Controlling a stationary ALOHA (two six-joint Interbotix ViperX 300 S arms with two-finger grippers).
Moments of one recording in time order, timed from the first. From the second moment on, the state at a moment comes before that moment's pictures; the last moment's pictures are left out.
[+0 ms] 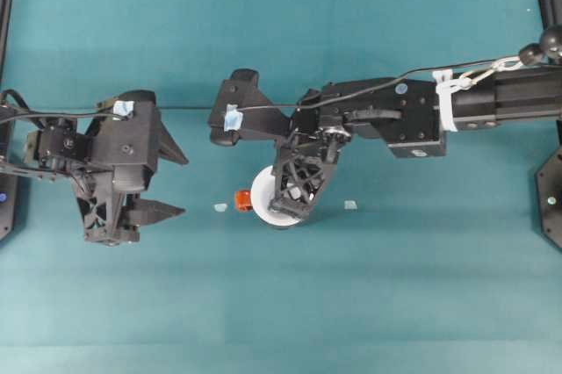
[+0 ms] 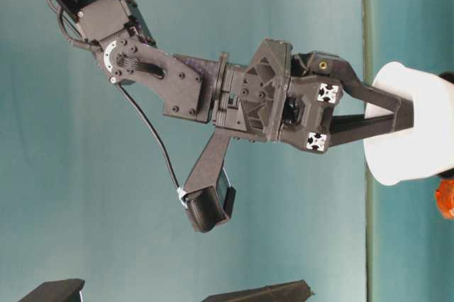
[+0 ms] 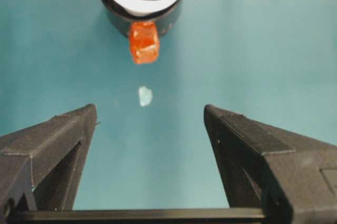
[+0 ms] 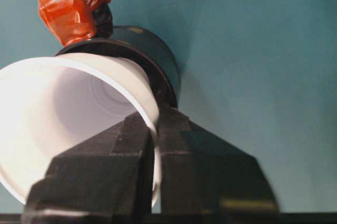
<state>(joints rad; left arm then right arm) -0.04 -0.40 0.74 0.02 0.49 -0.04 -0.08 0.26 0.16 0.07 0.90 0.18</state>
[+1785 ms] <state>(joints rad) -0.05 -0.40 0.74 0.02 0.49 -0.04 -0.02 -0.21 0.34 0.04 0.84 0.14</state>
